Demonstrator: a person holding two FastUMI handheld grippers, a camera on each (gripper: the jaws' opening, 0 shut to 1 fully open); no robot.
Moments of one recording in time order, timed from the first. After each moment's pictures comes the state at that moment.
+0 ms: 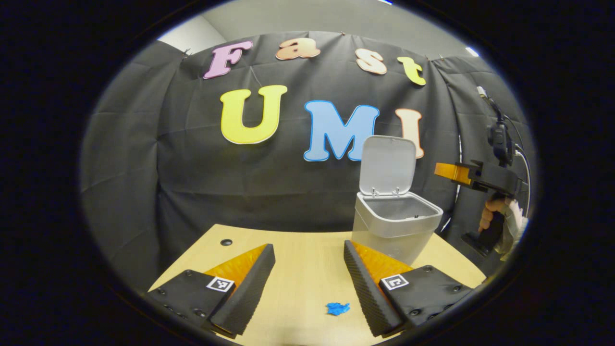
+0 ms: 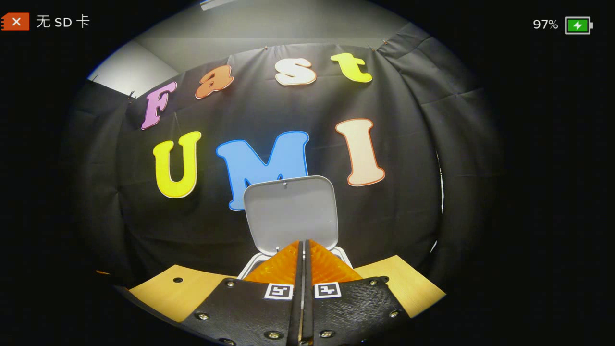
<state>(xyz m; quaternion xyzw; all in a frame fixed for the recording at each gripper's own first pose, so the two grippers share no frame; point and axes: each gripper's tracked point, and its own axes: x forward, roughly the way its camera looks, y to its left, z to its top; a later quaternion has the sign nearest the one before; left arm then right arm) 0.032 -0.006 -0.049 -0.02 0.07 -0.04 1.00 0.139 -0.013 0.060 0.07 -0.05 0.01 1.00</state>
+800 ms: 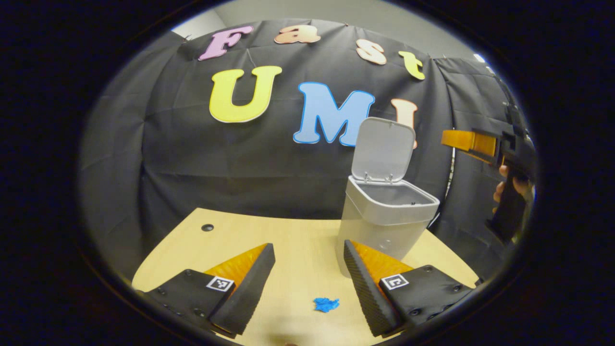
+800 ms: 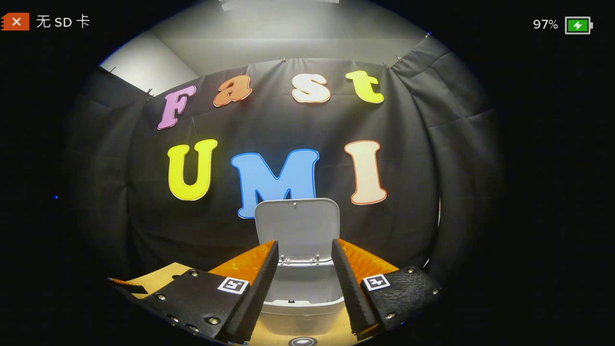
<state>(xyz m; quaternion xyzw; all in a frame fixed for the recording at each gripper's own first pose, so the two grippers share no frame) 0.062 -0.023 -0.108 -0.05 0.12 -0.08 0.99 0.097 -0.011 0.093 0.02 -0.09 0.02 1.00</state>
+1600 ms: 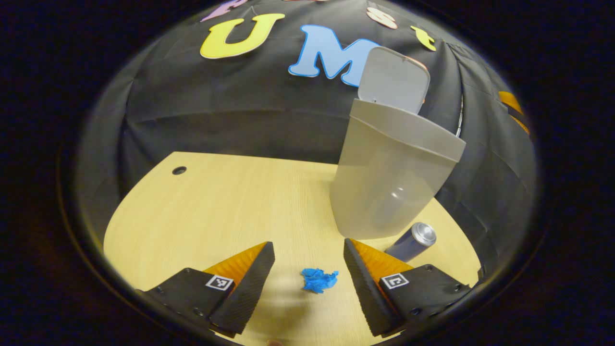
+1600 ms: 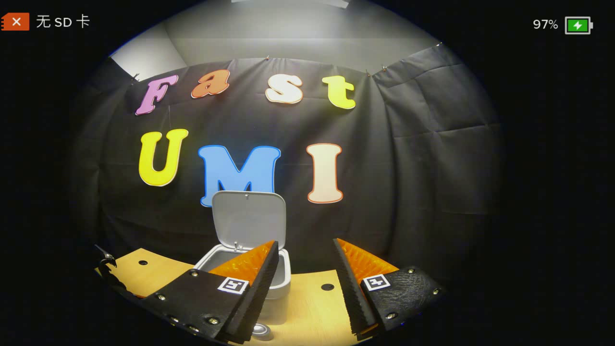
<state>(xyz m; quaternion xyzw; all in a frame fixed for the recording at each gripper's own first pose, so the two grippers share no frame) 0.093 -0.057 -0.274 -0.08 0.27 -0.10 0.96 0.045 -0.100 0.074 -0.01 -0.06 -0.09 0.99</state>
